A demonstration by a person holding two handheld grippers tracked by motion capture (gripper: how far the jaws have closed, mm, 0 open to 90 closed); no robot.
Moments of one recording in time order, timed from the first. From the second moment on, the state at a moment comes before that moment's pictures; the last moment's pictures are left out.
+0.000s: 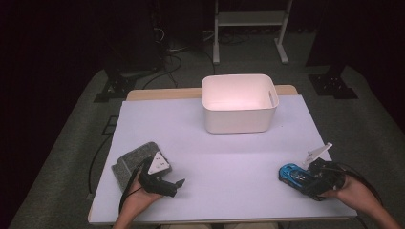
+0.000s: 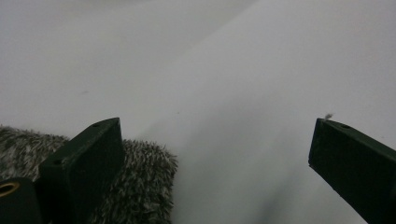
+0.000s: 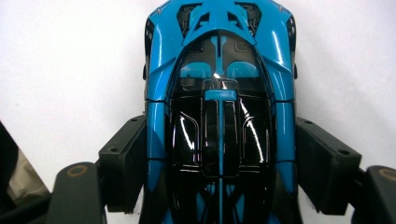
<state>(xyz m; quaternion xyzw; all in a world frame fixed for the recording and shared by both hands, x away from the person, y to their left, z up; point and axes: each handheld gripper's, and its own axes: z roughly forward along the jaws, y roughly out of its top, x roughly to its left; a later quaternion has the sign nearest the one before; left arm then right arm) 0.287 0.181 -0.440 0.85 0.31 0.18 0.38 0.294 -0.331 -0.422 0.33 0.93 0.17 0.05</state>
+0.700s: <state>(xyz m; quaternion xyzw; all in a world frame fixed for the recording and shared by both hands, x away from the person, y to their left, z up) 0.287 0.194 -0.432 0.84 0.32 0.19 0.40 0.300 -0.234 -0.344 0.20 0.94 0.27 0.06</state>
